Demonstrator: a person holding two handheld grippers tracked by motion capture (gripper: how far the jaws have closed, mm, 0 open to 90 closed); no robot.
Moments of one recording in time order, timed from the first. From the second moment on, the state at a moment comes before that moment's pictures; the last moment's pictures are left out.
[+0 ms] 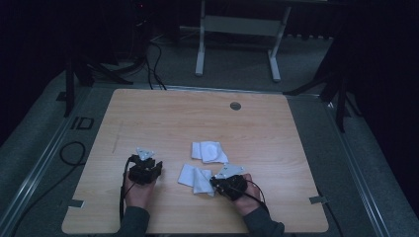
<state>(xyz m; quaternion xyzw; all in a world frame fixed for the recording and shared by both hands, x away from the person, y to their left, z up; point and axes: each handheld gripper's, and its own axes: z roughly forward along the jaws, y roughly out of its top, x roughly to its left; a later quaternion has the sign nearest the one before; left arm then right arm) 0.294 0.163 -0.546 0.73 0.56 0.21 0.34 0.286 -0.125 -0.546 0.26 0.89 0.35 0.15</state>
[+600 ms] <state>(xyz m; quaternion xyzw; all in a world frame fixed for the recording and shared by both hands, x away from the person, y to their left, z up) 0.285 0.098 -0.555 0.80 0.45 0.17 0.36 0.289 -0.136 -0.539 0.27 0.88 0.36 0.15</state>
